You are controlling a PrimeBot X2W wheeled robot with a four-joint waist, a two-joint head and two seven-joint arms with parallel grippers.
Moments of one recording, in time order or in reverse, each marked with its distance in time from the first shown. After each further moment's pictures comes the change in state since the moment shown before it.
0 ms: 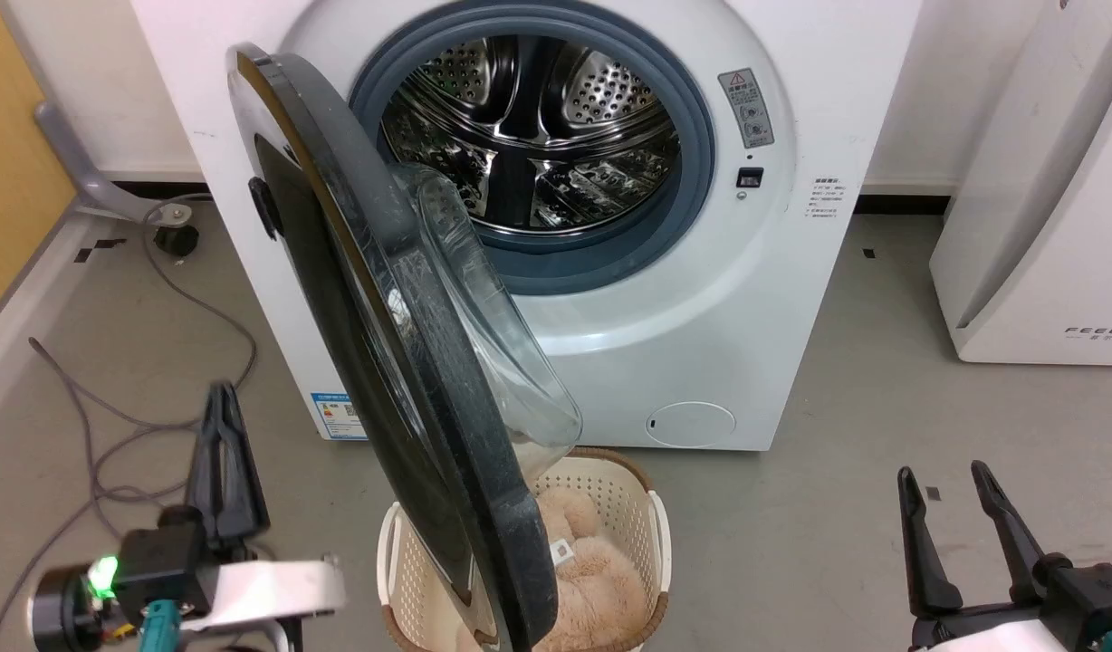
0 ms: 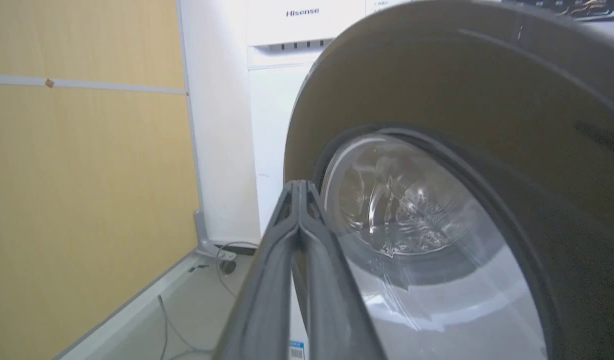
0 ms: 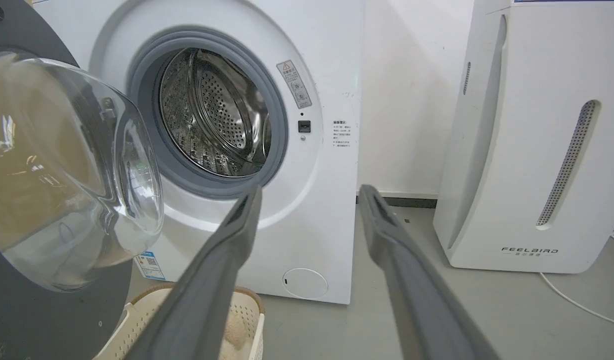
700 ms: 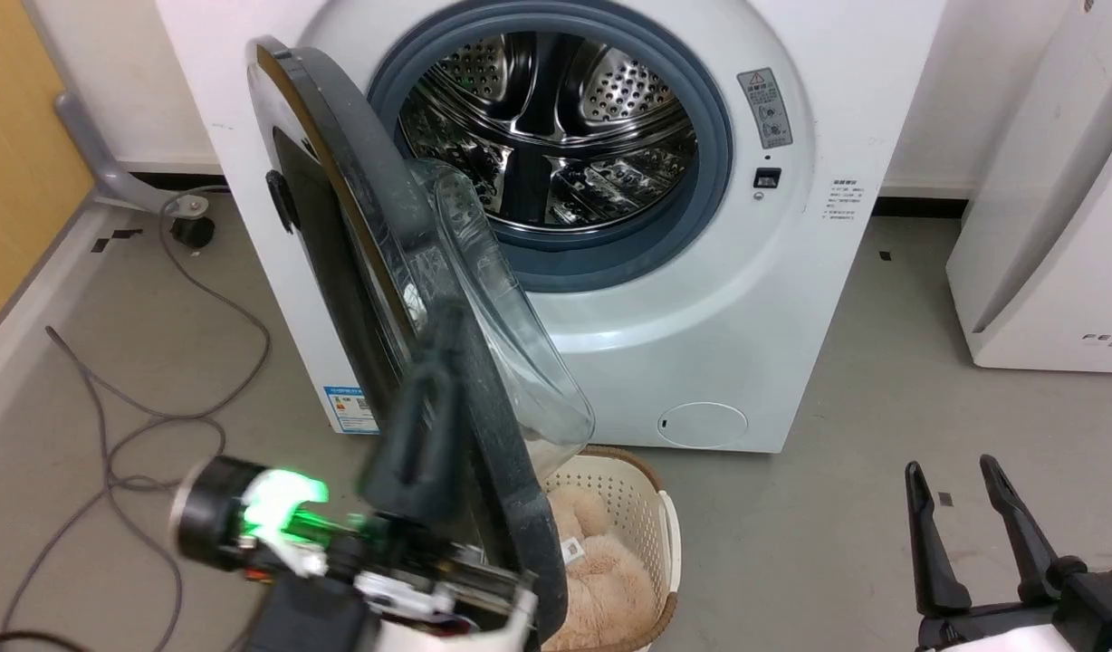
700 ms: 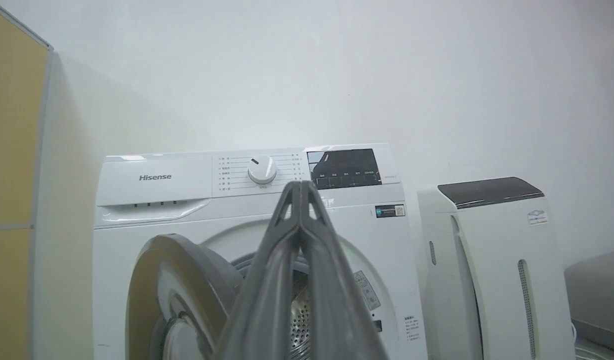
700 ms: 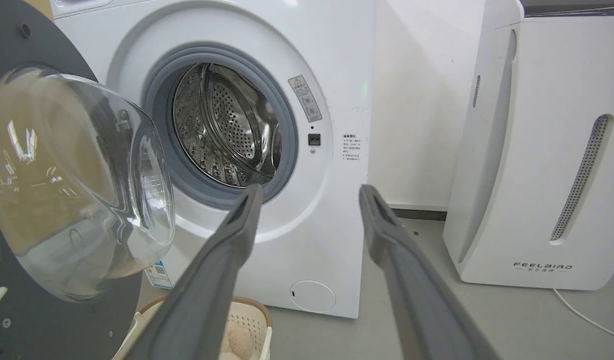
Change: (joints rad) left arm -0.068 -0.006 -0.324 -0.340 0.036 -0.074 0.000; right arm 0.018 0.001 -0.002 -0.055 0.007 0.000 0.000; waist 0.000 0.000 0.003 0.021
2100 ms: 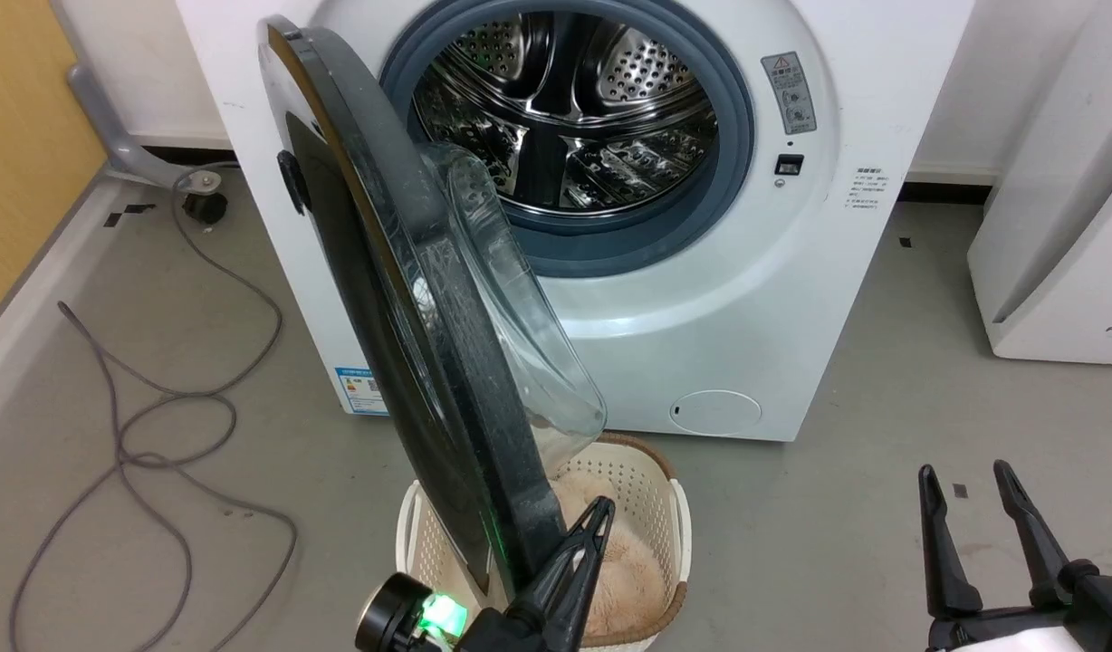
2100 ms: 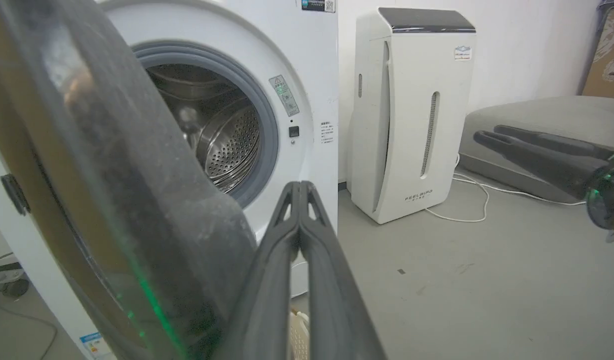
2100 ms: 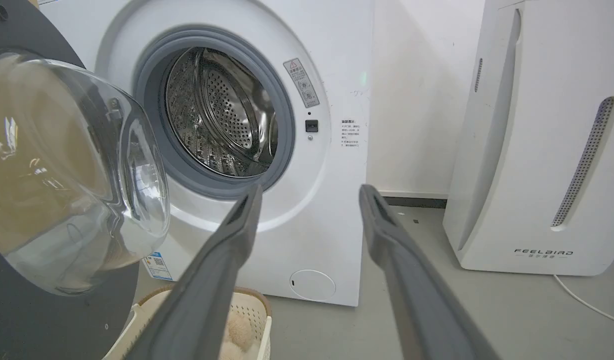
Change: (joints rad) left arm 0.083 0.029 -0.249 0.403 -0.061 -0.002 0.000; right arm 0.004 0.000 -0.021 0.007 0.007 0.000 0.000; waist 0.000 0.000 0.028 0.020
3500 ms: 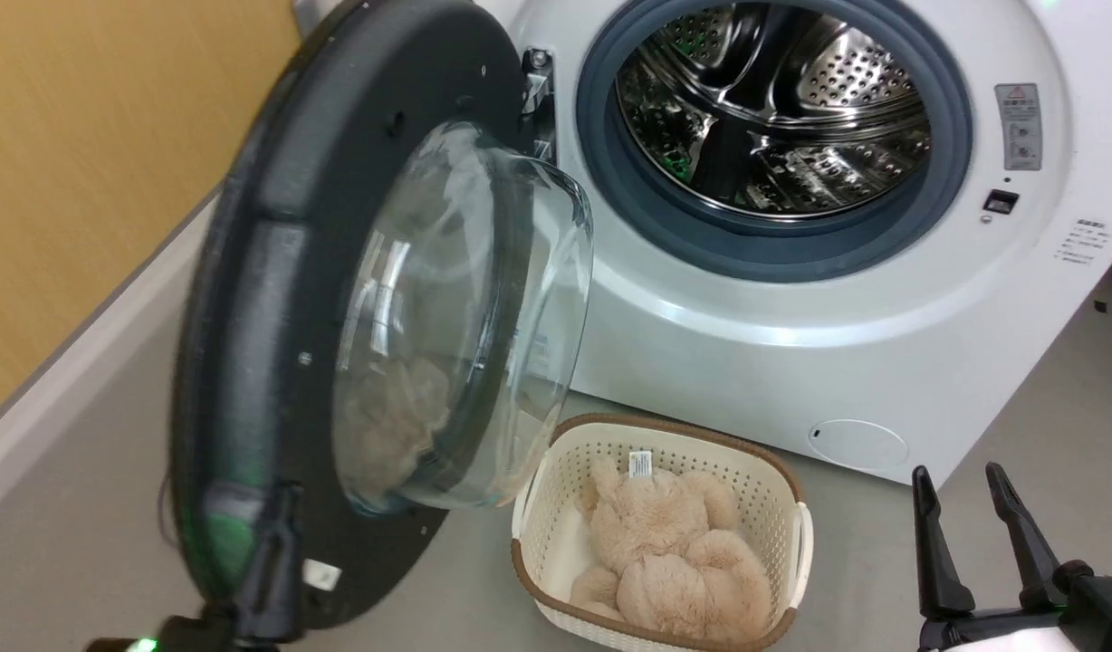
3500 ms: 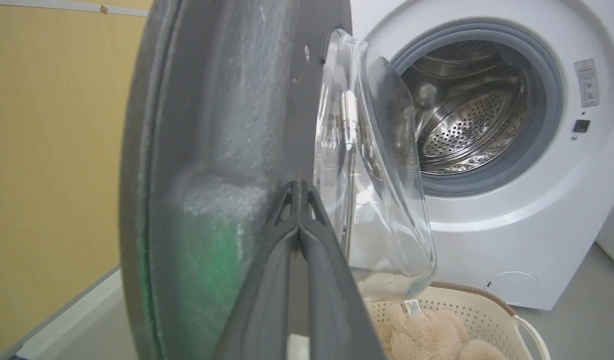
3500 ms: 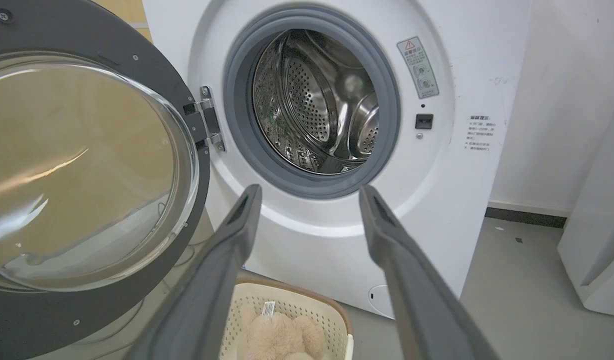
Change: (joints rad) left arm 0.165 0.151 0.361 -0.132 -0.136 0.099 -0.003; right arm 0.002 0.002 0.022 0.004 0.038 0.000 0.000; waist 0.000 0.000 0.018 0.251
